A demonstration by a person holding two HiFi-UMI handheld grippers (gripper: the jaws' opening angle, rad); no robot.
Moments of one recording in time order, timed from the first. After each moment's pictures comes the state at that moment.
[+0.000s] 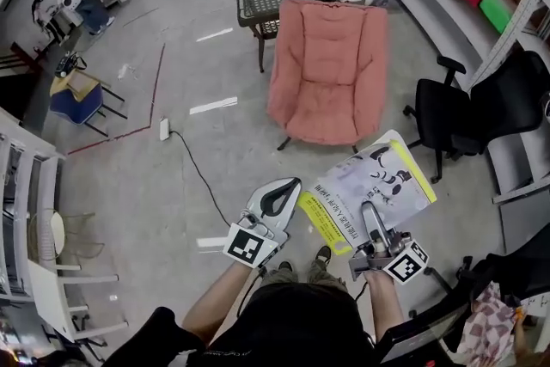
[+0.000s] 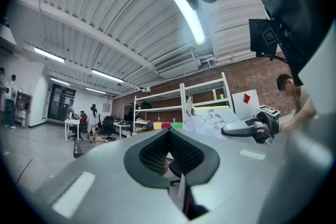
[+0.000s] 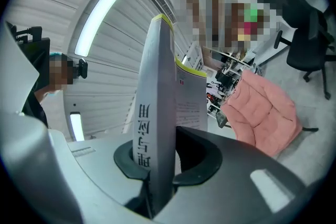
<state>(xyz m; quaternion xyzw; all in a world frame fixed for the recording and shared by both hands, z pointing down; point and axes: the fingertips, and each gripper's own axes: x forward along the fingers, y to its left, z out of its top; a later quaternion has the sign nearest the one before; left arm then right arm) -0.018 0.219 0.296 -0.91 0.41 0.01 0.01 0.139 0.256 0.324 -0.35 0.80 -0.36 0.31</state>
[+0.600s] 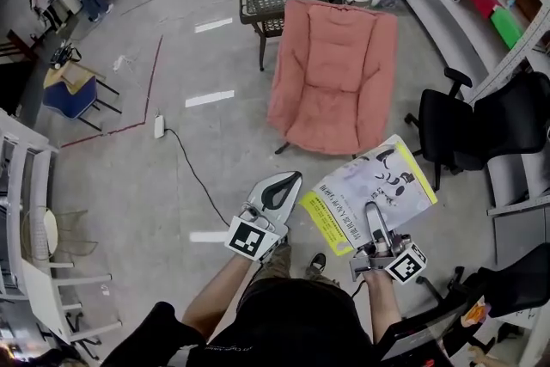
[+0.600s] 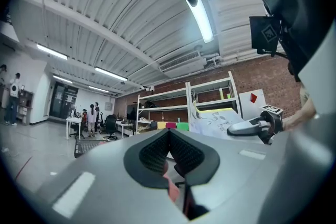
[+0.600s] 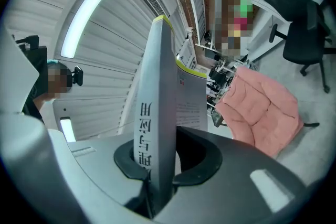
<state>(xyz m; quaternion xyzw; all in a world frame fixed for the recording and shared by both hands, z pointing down) -0.055 0.128 0.299 -0.90 0.43 0.04 0.02 0.120 0.179 0.331 -0.37 0.79 -0.39 0.31</state>
